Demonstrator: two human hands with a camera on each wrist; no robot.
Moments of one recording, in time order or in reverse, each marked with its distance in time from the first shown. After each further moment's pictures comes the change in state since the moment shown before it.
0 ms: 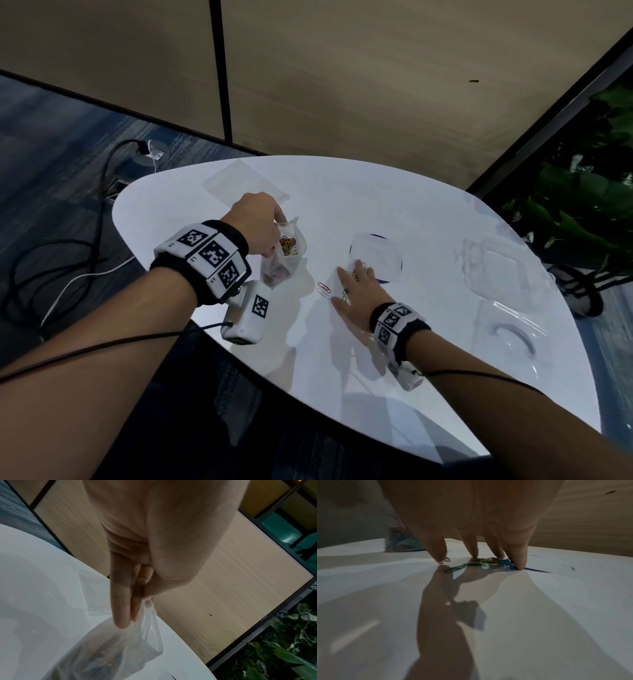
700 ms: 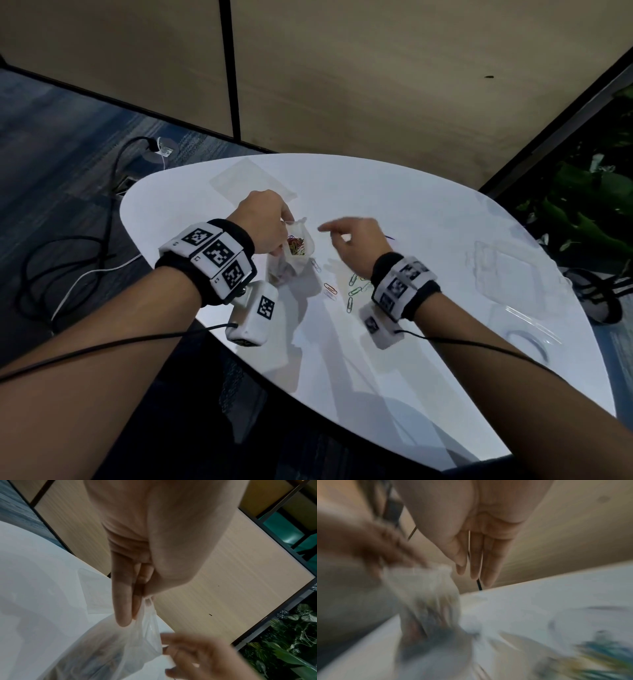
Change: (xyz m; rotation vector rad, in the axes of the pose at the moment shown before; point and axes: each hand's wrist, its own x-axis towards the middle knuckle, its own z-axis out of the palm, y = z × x) left_hand -0.001 0.005 0.000 -0.022 0.018 -0.015; right_hand 0.013 -0.054 -0.110 0.542 0.366 -0.211
